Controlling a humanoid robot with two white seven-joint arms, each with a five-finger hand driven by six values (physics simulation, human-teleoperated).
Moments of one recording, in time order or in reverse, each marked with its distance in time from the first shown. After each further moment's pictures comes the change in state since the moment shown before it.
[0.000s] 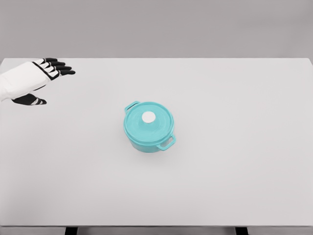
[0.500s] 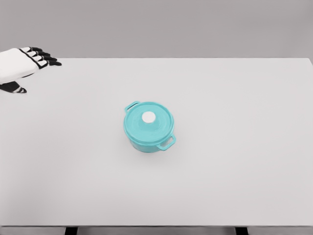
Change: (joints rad) left arm -0.107 -0.056 0.142 0.010 -0.105 0.000 -0.307; right arm -0.001 0.000 -0.003 0.024 0.005 -0.001 0.001
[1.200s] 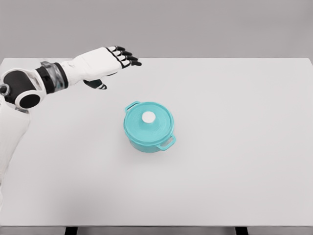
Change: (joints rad) left arm -0.078 -0.484 -0.030 -0.008 -0.195 -0.002 -0.118; right arm 0.000 0.000 0.000 0.000 0.000 0.000 0.000
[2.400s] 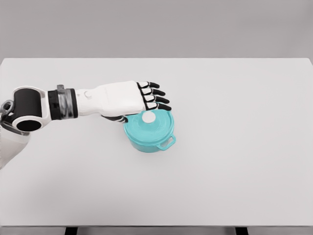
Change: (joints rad) left arm 0.028 0.173 -0.254 -0.306 0.279 0.000 0.000; right arm 0.000 0.000 0.000 0.000 0.000 0.000 -0.001
